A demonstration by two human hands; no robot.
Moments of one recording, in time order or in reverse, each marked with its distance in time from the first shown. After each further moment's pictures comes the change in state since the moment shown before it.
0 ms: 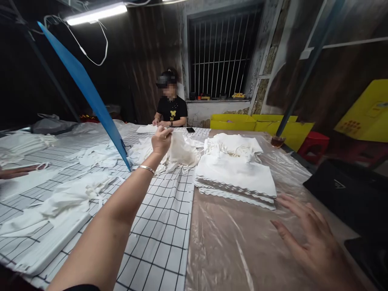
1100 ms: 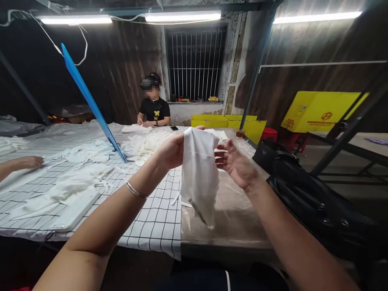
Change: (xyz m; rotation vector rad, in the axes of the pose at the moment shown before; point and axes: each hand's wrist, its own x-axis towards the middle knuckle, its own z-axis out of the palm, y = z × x) left_hand -0.113 0.202 -0.165 -1.423 -1.008 -0.470; right_hand 0.086 -0.116 -0.047 1.380 -0.195 0.805
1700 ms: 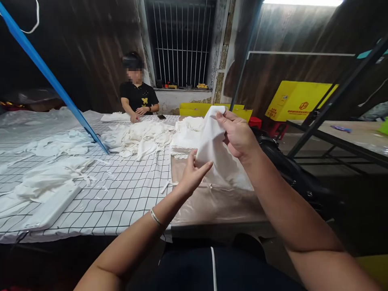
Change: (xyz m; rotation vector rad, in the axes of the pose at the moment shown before) left_hand -0.023 -0.139 0.052 0.134 0.313 0.029; right_hand 0.016 -0.038 -0.007 -0.149 0.120 -0.341
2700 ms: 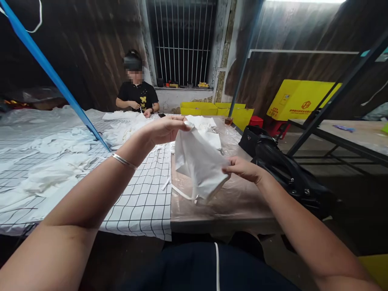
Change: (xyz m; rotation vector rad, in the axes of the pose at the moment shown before) left_hand 0.070 0.136 -0.059 0.164 -0.468 -0.077; right_hand -0.067 0.049 -0.085 -0.182 -0.503 0.574
